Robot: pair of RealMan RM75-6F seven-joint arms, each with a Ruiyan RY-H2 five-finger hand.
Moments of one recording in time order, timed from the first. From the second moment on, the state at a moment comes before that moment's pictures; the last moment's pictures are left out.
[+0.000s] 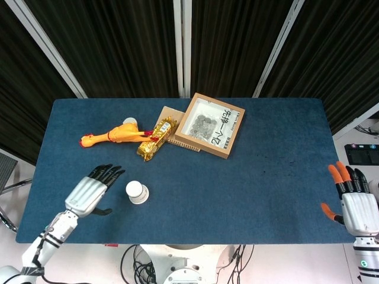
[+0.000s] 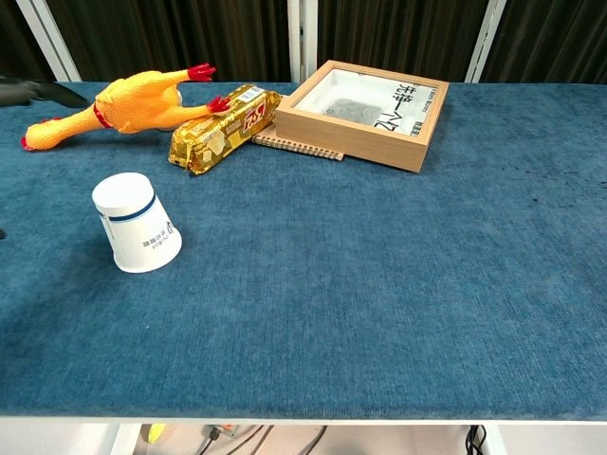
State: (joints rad) left arm -0.42 -1.11 -0.07 -1.86 1.52 1.03 0.24; right arm 0.06 -1.11 0.07 -1.64 -1.51 1.53 -0.11
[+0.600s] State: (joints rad) left arm -0.60 -1.31 -0.10 -1.87 1.11 0.94 0.79; right arm 0.05 -1.12 0.07 -1.61 -1.48 1.52 -0.09
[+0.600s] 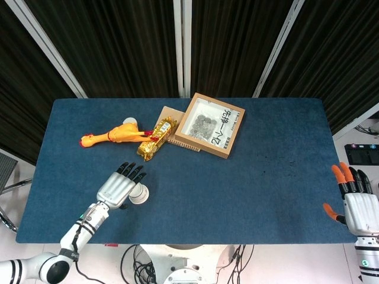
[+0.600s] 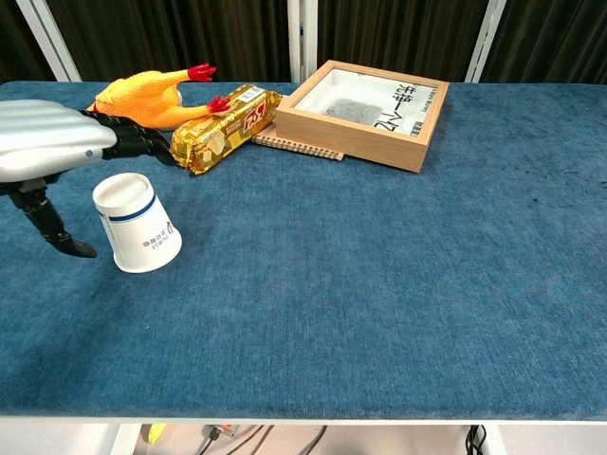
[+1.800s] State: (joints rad) left arm -0.70 -1.40 -0.04 -1.83 1.12 1.10 0.73; right arm 0.06 -1.13 0.08 -1.59 -1.45 1.48 -0.07
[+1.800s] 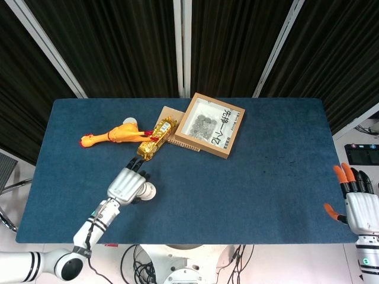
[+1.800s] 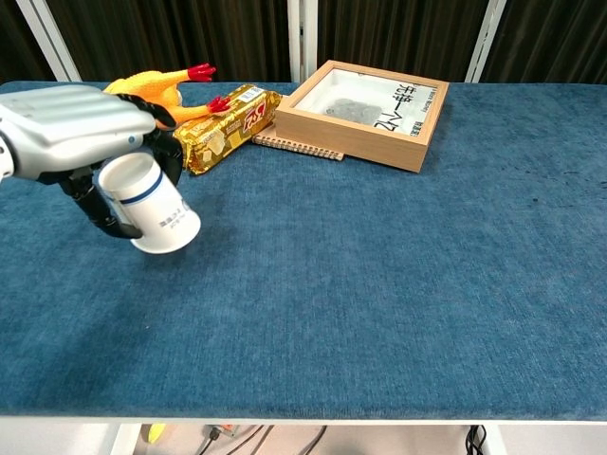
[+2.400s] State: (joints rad) left arm -0.61 -1.58 -0.03 -1.28 1.47 1.13 -0.53; right arm 0.06 -1.13 0.08 -1.59 -1.44 1.47 -0.08
